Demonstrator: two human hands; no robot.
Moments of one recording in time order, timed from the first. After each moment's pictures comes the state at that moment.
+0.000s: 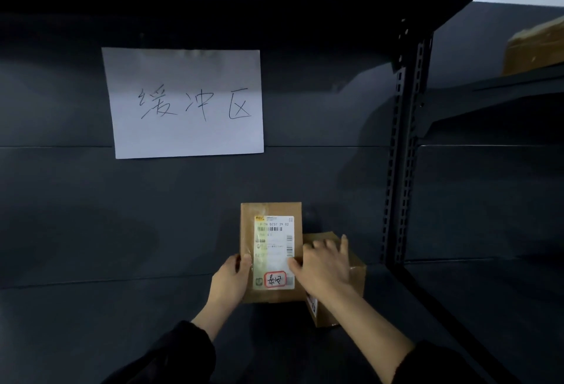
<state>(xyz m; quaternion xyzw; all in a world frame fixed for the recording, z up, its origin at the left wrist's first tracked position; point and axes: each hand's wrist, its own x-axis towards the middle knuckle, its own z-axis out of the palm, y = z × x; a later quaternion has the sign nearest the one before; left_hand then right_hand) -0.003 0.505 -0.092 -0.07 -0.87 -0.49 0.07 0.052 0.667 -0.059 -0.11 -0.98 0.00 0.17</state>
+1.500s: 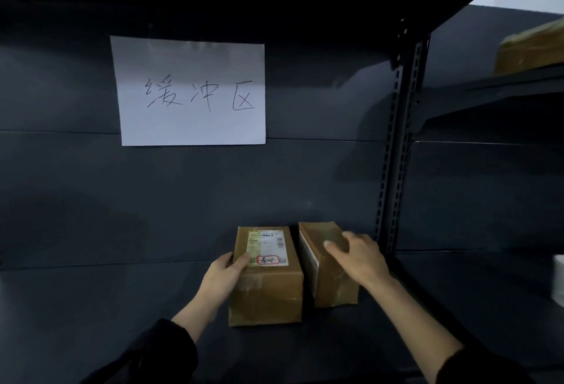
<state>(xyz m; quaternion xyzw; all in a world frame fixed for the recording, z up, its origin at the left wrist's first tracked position) 0.036 0.480 -0.087 -0.07 -0.77 -0.64 -0.04 0.093 0.725 -0.059 -0.18 -0.94 0.21 0.18</state>
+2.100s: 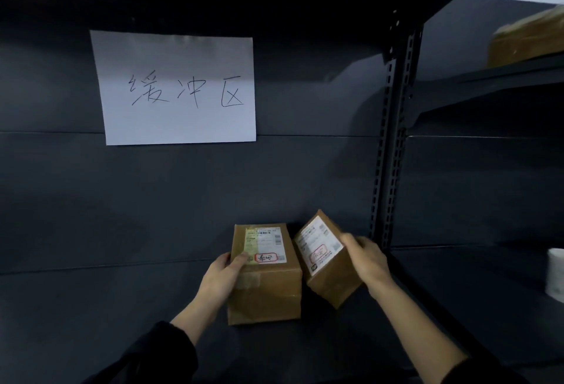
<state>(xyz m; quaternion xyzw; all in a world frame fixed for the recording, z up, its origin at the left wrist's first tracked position) 0.030 0.496 -0.093 -0.05 -0.76 -0.64 -0.04 0.094 0.743 -0.070 -0.24 -0.80 0.51 0.20</state>
